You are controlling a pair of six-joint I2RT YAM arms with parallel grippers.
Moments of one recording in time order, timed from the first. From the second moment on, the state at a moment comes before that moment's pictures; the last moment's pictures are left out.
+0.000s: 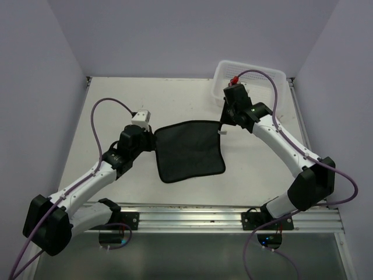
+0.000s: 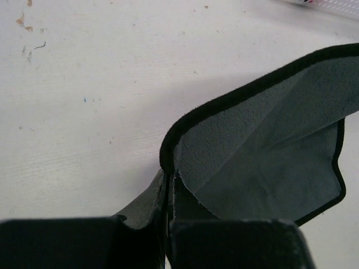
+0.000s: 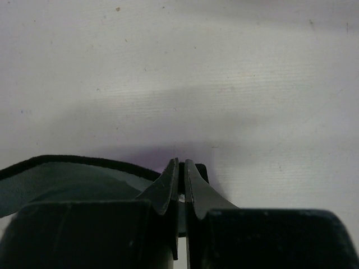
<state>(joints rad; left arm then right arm) -0.51 1.06 0.64 -0.07 -0.13 -0.35 0.49 1.50 1.39 -0.70 0.28 0.58</state>
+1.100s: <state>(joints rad) -0.51 1.04 0.42 0.19 -0.12 -0.35 0.46 1.54 1.16 -0.57 0.23 0.54</state>
